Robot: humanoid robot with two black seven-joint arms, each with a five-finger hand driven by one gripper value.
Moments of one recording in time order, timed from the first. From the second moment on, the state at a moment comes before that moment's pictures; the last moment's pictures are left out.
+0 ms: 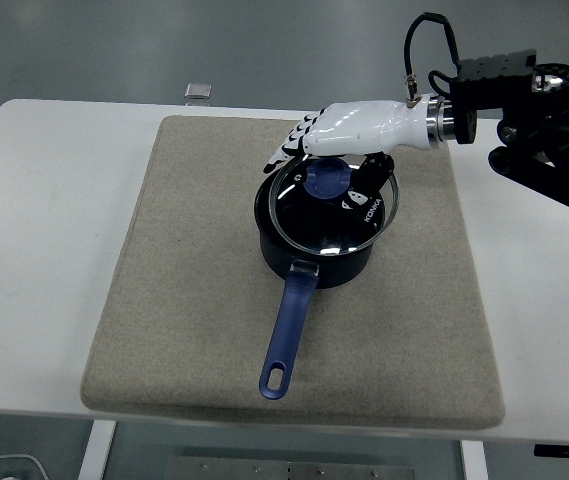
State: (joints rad) left arm -0.02 0.00 -0.01 -0.10 0.12 -0.05 -0.14; right arm 1.48 -0.33 -0.10 0.97 -1.50 0.10 0.61
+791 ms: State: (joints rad) left arm -0.02 0.00 -0.01 -0.10 0.12 -0.05 -0.14; right arm 1.48 -0.33 -0.11 0.97 -1.50 0.10 0.61
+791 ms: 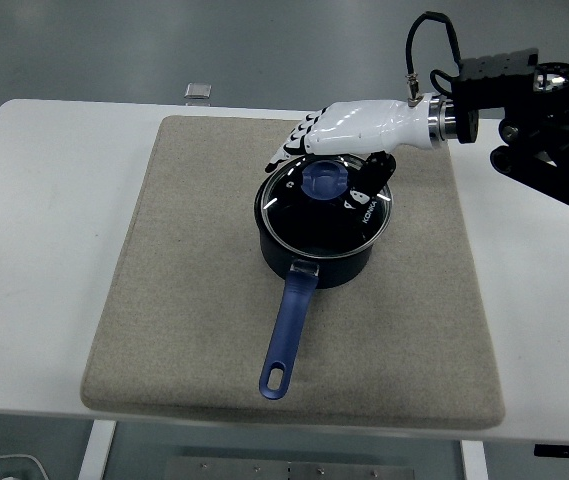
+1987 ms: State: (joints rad) left arm -0.02 0.00 -0.01 -0.10 0.12 -0.05 -0.14; right arm 1.48 -0.33 -0.11 0.96 -1.50 0.09 0.61
